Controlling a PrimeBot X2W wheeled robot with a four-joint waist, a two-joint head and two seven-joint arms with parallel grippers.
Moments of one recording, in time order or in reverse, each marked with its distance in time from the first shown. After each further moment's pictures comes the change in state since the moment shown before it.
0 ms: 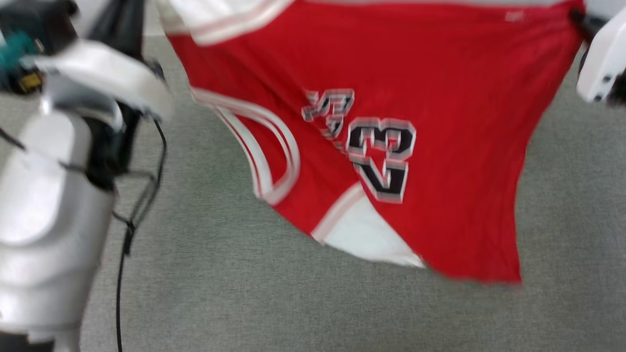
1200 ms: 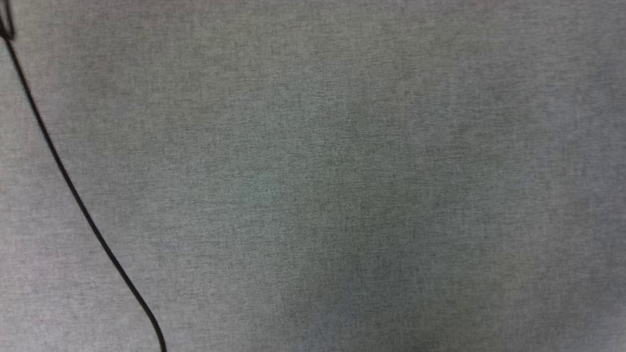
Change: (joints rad) left arm -0.783 0.025 0.052 0.453 0.015 -0.046 -0.025; right arm -0.689 0.037 0.035 0.291 -0.128 0.000 -0.391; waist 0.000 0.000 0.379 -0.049
